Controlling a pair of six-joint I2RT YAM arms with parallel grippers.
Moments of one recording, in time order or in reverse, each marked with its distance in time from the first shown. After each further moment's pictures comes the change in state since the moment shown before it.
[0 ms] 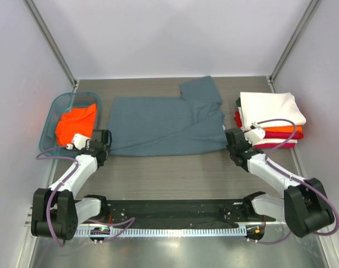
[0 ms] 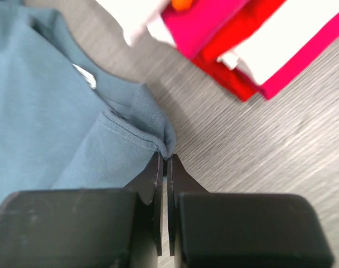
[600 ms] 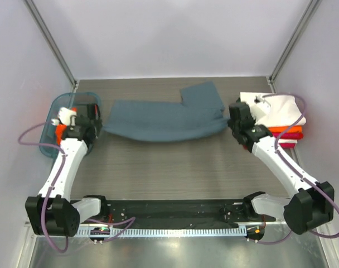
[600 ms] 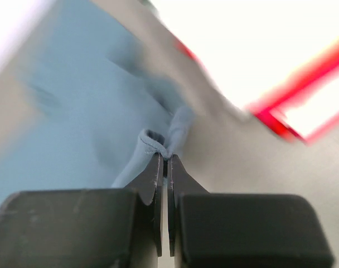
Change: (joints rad) left arm 0.040 0.011 0.366 -0.264 0.053 0.048; right arm -0.003 -0.027 0.359 -0.280 -0.005 -0.058
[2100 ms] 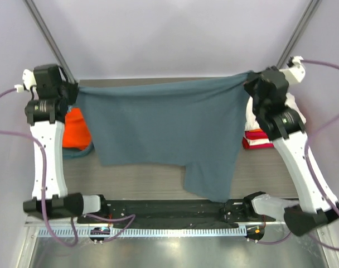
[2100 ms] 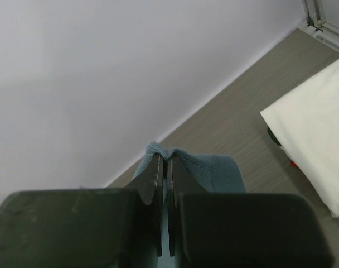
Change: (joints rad) left arm 0.169 0.127 0.769 -0.260 0.190 0.099; right arm -0.018 -0.050 0.595 -0.023 0.003 -0.152
